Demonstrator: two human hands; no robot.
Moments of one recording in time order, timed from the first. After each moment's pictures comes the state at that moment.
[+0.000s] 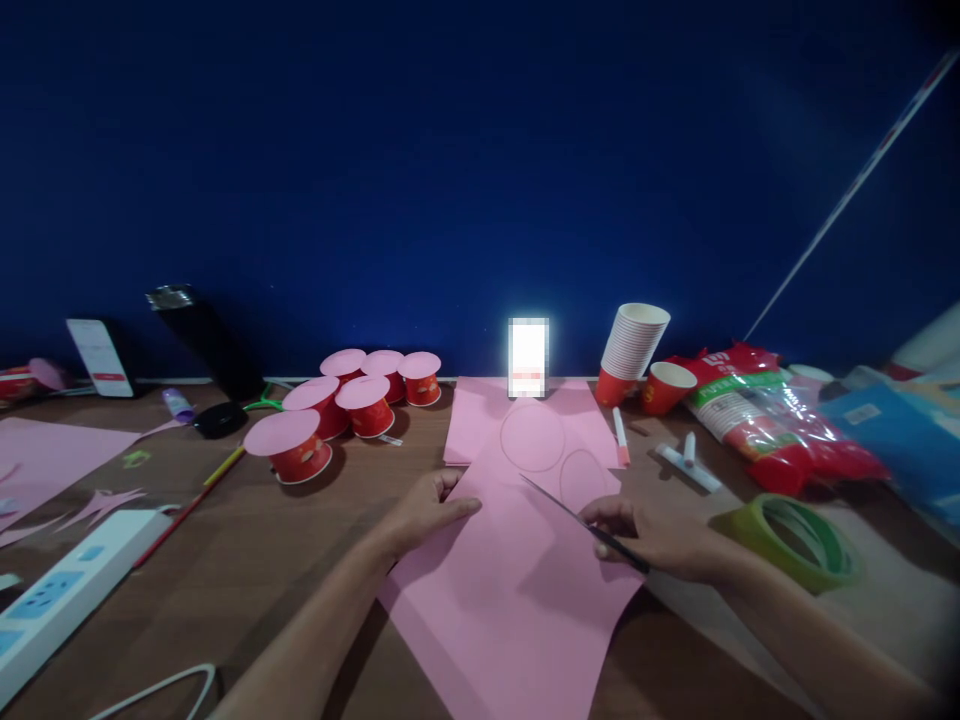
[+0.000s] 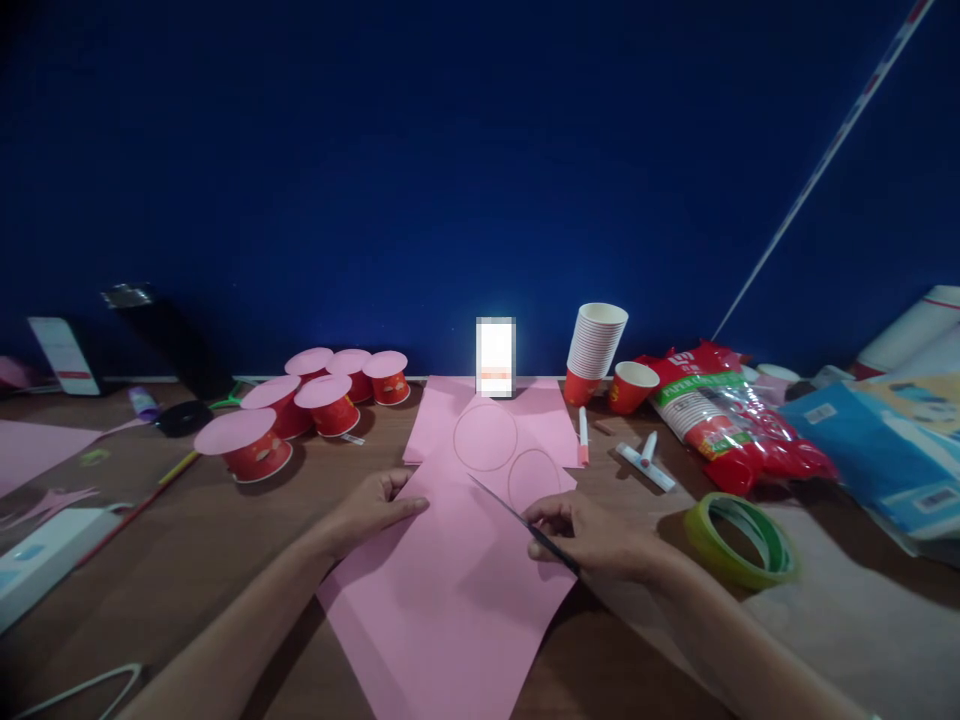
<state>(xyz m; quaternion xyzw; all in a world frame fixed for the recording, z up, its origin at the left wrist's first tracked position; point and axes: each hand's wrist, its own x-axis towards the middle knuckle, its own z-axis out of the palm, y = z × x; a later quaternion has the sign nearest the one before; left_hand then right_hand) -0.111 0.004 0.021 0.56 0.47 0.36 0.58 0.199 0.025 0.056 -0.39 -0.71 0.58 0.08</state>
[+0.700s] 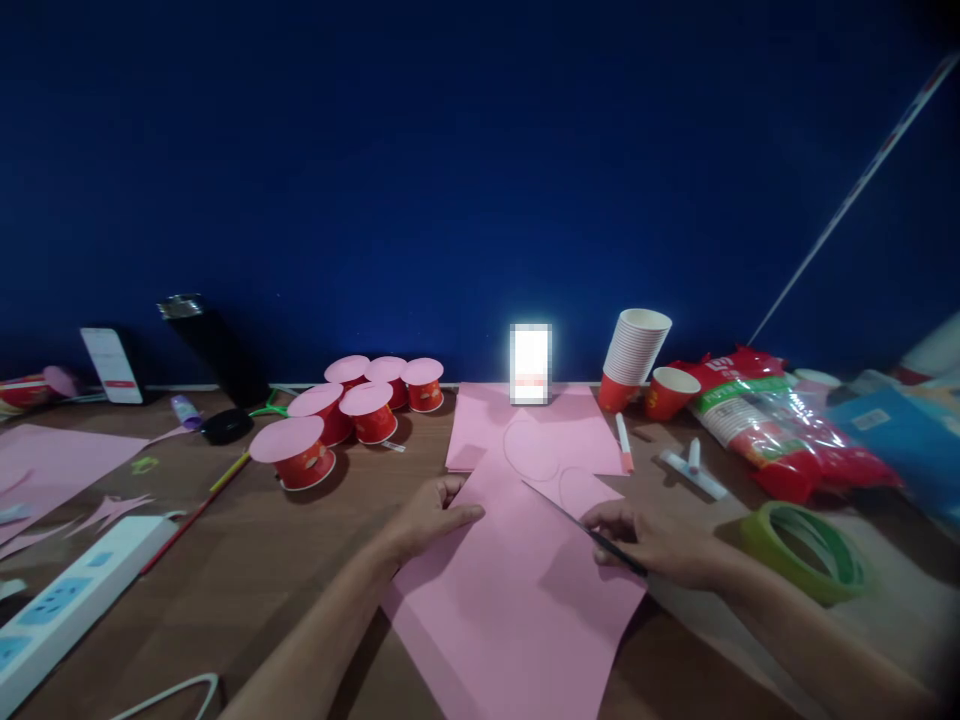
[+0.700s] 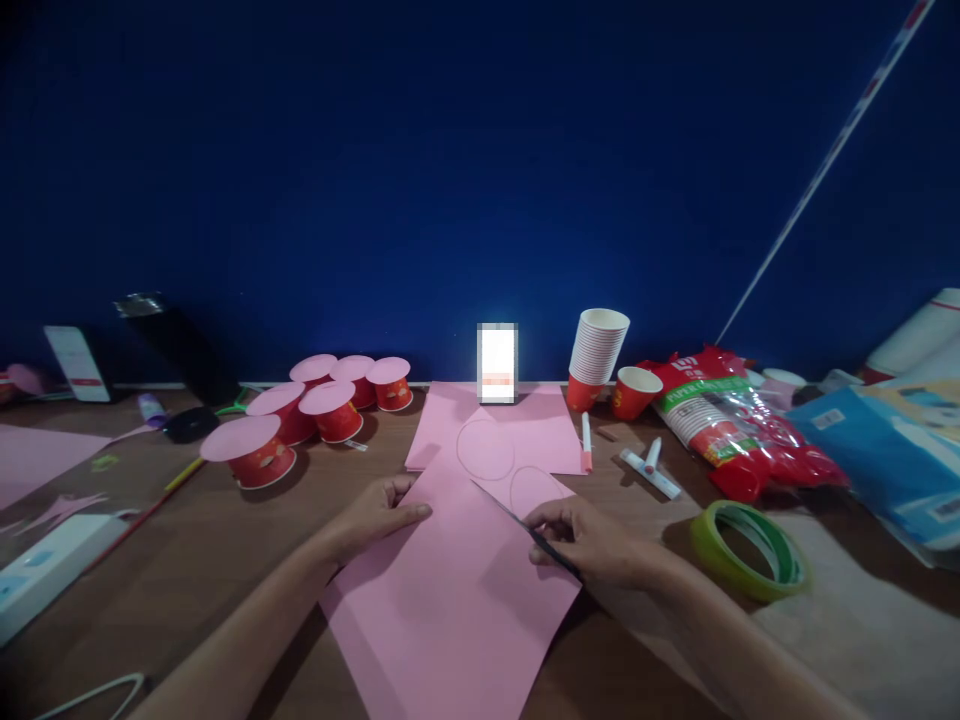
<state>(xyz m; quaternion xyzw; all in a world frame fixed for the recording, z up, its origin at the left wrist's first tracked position) -0.111 0.004 0.022 0.53 0.46 0.35 0.62 0.192 0.025 0.062 -0.40 -0.71 0.57 0.08</state>
